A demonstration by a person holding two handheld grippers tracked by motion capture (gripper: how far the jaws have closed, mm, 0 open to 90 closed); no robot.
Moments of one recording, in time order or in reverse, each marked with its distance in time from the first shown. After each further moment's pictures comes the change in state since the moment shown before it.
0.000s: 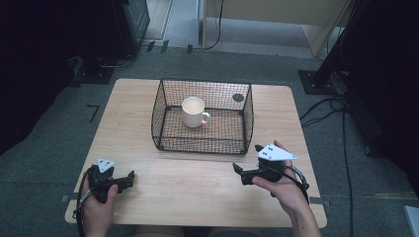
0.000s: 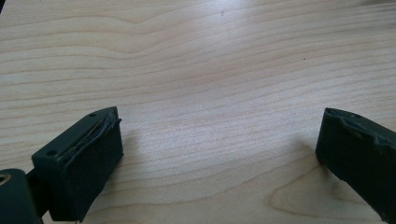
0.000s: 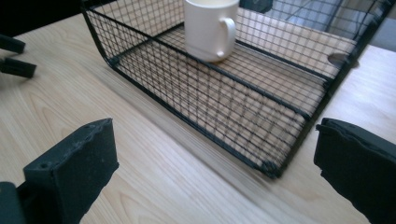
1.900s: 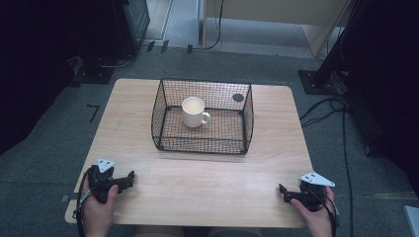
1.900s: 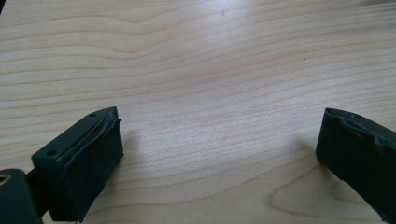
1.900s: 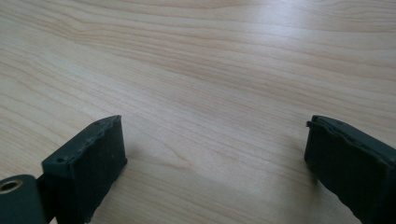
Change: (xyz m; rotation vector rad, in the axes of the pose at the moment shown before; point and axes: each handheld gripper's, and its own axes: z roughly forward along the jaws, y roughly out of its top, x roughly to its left) left arm 0.000 0.000 0.000 0.001 0.001 0.002; right arm -0.085 -0.135 -0.052 0.225 -0.306 0.203
